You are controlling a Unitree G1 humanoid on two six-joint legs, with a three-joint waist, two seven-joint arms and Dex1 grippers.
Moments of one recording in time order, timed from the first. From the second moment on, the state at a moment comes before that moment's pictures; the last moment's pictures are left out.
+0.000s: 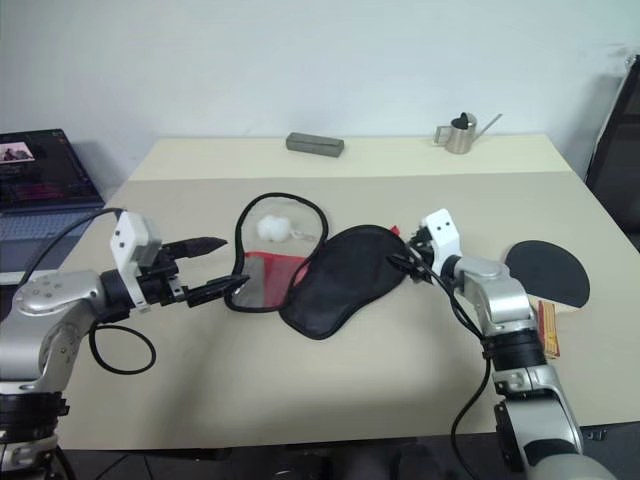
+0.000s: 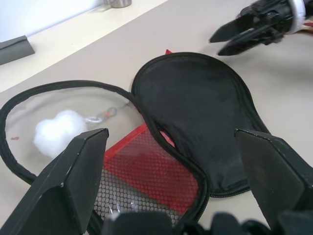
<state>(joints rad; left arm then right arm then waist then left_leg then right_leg) -0.32 0.83 0.23 -0.07 -0.49 0.42 -1.03 -0.66 -0.36 0.01 0.19 0.20 0.69 0.63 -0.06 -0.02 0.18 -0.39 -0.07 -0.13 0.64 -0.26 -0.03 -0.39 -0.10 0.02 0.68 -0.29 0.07</state>
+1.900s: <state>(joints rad) -0.21 0.84 0.22 -0.22 -0.51 0.49 -1.06 -0.89 -0.56 0.19 0.61 0.13 0.66 0.85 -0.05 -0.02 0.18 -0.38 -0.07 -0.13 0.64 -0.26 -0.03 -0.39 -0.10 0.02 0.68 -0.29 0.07</state>
